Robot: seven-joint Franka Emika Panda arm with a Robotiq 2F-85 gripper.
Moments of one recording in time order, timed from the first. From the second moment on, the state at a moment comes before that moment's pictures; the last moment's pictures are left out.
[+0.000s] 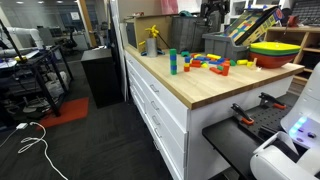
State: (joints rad) arm -0.02 -0.22 0.05 -2.17 -0.05 1.92 0.20
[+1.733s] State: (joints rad) arm -0.02 -0.19 0.04 -2.17 -0.05 1.95 0.20
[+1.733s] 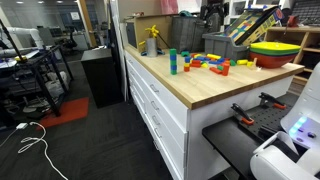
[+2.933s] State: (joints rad) arm -0.07 0.08 -0.08 -2.17 -0.07 2.15 0.28
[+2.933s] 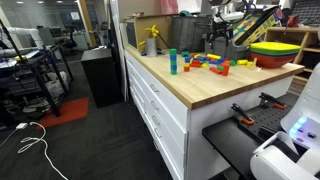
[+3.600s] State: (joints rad) arm -0.07 0.16 -0.08 -2.17 0.02 2.29 0.28
